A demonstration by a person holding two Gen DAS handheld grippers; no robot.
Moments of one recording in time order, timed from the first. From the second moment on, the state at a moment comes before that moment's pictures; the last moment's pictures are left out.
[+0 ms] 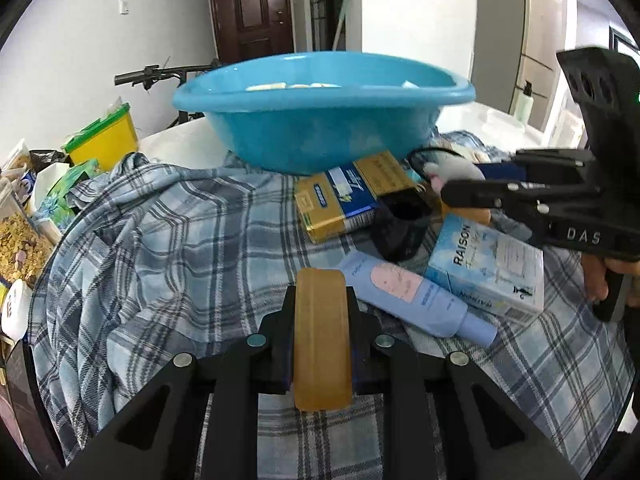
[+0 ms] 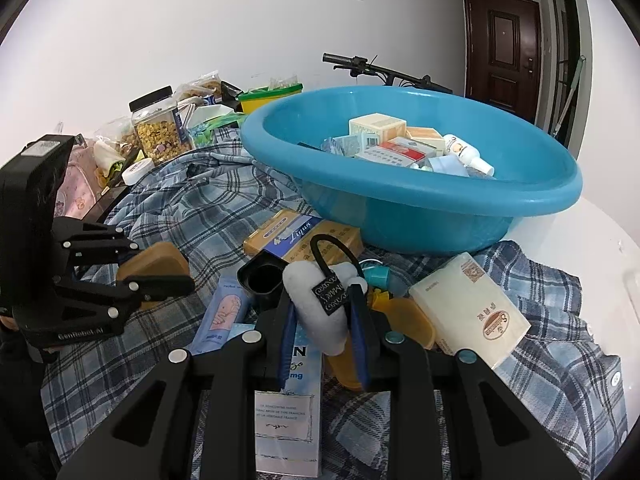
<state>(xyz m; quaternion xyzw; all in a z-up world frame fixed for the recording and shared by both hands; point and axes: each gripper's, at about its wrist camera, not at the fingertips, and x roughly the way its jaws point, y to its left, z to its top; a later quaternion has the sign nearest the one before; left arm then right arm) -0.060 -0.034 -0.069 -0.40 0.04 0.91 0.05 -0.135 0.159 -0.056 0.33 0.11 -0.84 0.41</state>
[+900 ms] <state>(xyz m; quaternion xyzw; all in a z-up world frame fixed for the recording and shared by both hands) -0.095 -0.011 0.060 -0.30 0.02 0.95 0.02 -0.129 0.158 -0.052 0.33 0.10 -0.84 0.42</state>
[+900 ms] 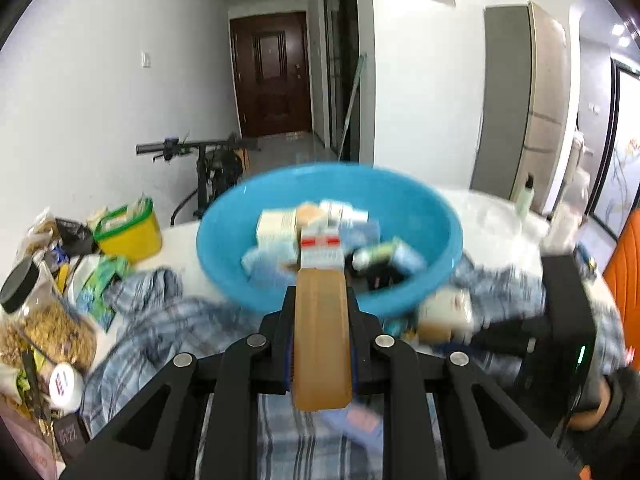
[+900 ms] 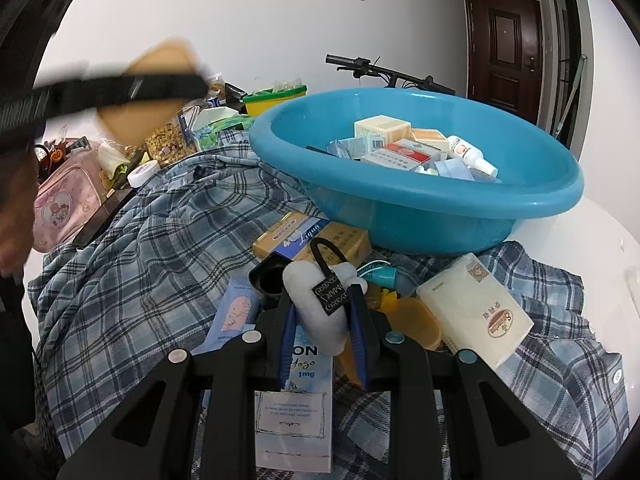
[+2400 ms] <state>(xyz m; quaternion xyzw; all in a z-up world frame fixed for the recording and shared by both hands) -0.164 -0.029 0.040 -0.29 -0.02 0.96 -0.01 -0.118 0.194 0.003 0.30 0.12 -0.86 0.39</state>
